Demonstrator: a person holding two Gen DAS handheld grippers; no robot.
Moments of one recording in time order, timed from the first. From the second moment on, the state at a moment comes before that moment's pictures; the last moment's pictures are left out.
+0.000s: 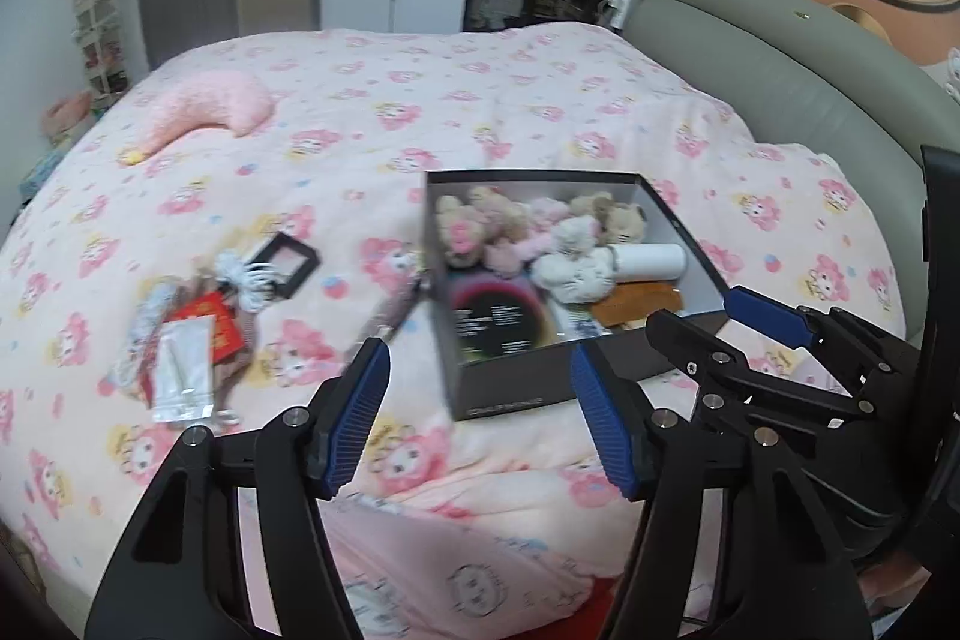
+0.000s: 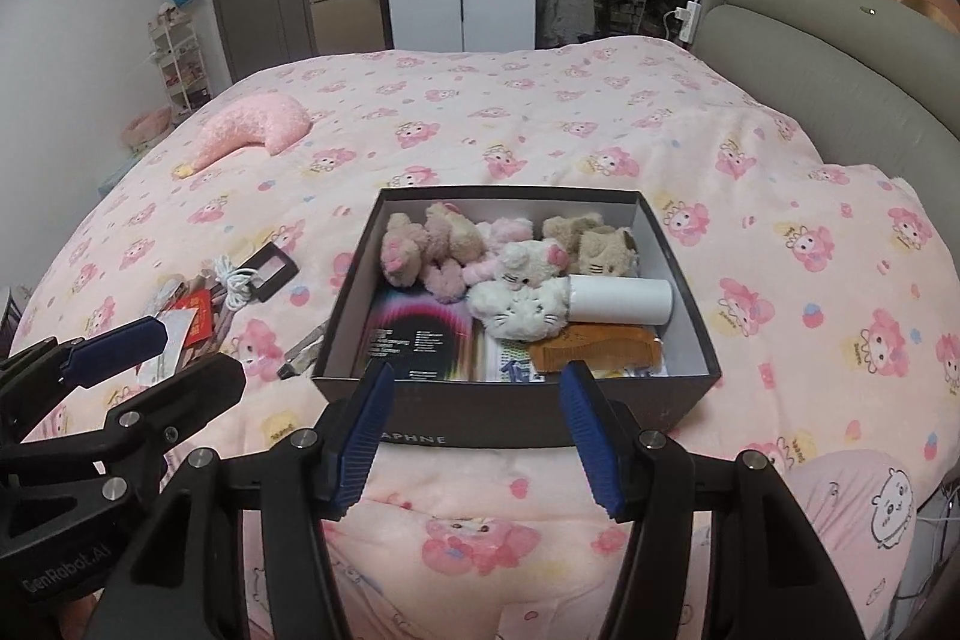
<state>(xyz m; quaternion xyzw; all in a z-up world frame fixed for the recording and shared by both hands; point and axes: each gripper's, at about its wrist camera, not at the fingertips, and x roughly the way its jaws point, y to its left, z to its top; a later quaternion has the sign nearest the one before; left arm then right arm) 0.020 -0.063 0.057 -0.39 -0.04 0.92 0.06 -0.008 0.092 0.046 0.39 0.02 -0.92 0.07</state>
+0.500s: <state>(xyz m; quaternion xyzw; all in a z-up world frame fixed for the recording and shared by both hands) 0.079 -0.207 0.074 -0.37 -0.13 0.92 -0.07 -0.007 -0.067 0.065 0.41 0.04 -0.86 0.29</state>
